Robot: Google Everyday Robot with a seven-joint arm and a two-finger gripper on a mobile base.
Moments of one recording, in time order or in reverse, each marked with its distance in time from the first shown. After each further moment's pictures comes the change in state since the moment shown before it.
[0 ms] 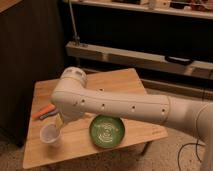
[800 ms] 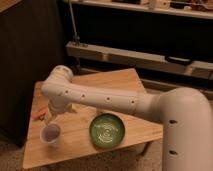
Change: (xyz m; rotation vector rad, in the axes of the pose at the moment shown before) arm 0.060 -0.037 0.096 0.064 -0.071 -0.047
